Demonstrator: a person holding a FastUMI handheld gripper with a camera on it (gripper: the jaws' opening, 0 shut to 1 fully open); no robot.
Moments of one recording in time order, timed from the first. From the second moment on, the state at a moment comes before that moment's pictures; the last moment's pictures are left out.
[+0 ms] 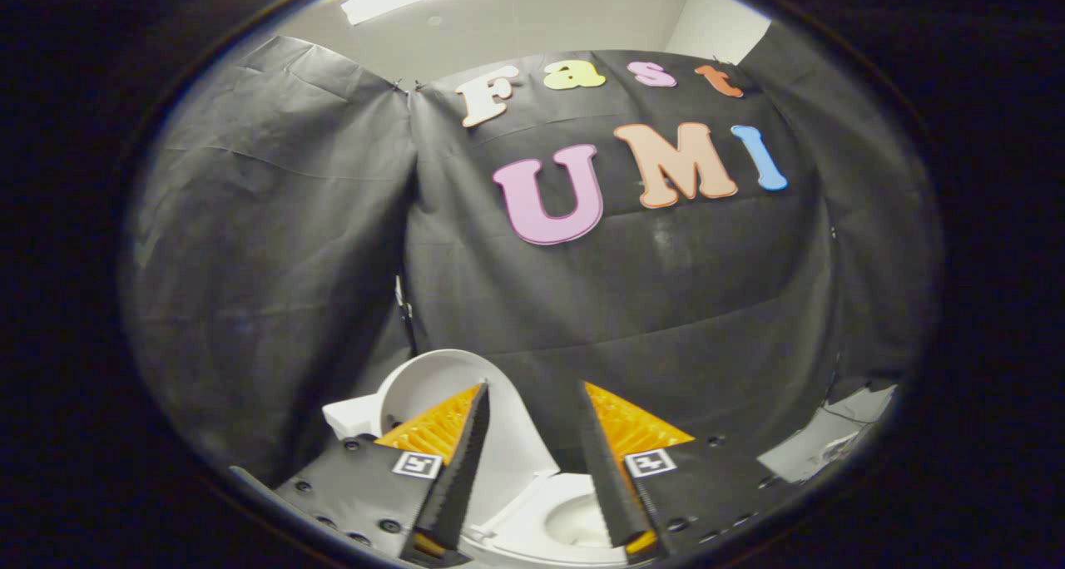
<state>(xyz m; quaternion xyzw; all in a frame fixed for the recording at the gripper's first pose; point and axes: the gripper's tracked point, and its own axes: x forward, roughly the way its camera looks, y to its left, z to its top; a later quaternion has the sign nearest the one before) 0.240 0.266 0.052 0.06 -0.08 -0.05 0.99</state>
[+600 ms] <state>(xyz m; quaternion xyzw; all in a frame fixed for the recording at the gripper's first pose) 0.187 0.141 0.067 -0.02 -0.06 -0.11 0.99</state>
